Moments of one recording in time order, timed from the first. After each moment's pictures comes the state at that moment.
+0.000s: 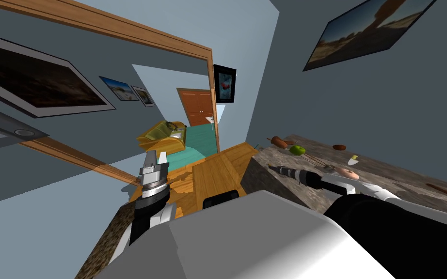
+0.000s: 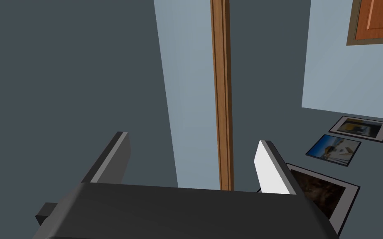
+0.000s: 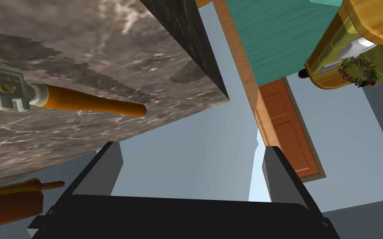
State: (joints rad) left arm 0.54 0.04 -0.02 -2.22 -0.11 -0.61 -0.09; right arm 0.86 -1.31 0.00 -1.59 0.00 -0.46 0.10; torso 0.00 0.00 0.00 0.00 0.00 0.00
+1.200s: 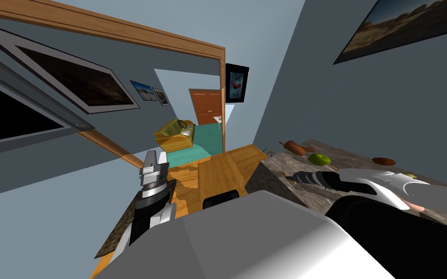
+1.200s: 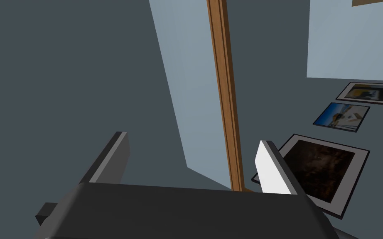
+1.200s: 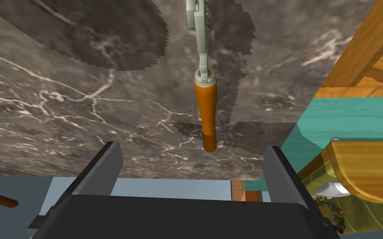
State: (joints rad) left arm 0.54 0.04 -0.02 -2.22 -0.11 -0.61 -0.09; right arm 0.96 -1.60 0.11 -1.40 0.15 -0.46 0.07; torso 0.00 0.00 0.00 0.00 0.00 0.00
